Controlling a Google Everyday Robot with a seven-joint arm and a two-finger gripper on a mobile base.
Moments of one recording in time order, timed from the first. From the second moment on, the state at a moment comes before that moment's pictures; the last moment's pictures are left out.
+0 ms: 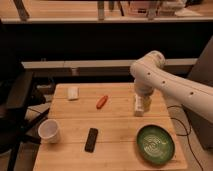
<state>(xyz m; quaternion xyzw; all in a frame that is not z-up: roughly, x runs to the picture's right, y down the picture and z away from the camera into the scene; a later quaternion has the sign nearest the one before) 0.188 0.042 0.729 -0.26 0.02 -0.14 0.95</state>
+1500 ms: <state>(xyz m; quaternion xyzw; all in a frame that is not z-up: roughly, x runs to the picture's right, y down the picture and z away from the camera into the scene) 0.133 0.006 0.765 -0.26 0.00 -0.25 0.93</state>
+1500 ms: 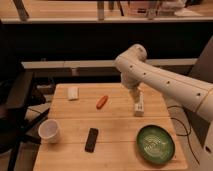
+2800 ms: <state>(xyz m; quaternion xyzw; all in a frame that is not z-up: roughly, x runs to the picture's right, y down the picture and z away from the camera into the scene) 0.096 0.012 0.821 -0.26 -0.04 -0.32 0.91</state>
